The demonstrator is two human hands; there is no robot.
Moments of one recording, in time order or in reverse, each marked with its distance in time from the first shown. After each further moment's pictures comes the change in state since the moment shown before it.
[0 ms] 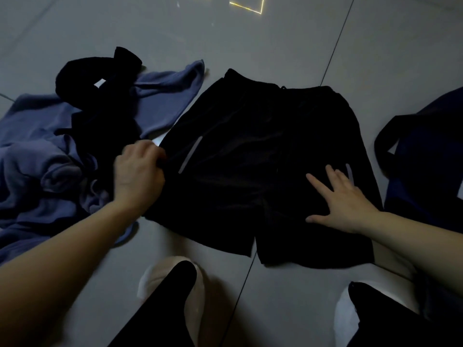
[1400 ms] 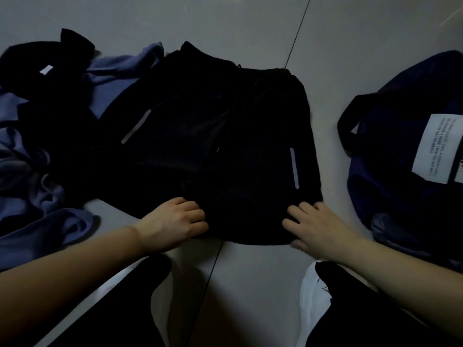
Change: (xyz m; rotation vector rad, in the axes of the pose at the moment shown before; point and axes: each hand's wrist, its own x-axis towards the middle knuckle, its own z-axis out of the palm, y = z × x) left_hand -0.061 0.087 0.029 -0.081 -0.421 1.020; right_hand -0.068 0.003 0.050 -0.380 0.258 -0.489
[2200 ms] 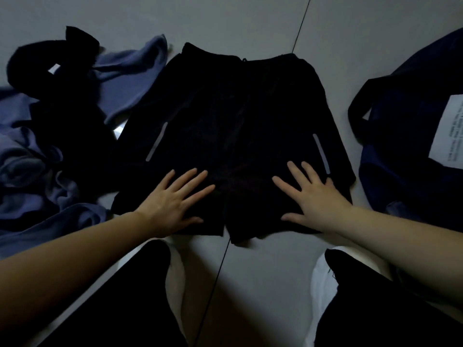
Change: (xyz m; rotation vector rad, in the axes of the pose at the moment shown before) left_hand -0.016 -0.021 0.015 0.060 -0.346 -0.408; right_hand 0.035 0.010 -0.010 0.269 -0.250 0.311
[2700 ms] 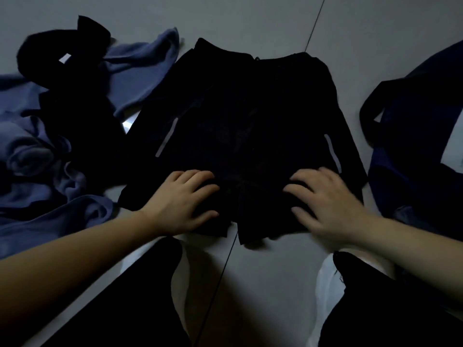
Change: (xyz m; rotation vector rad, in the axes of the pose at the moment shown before) left_hand -0.009 0.012 -0.031 -0.145 0.256 0.052; right_hand -0.023 -0.011 -0.013 0.119 0.460 -0.199
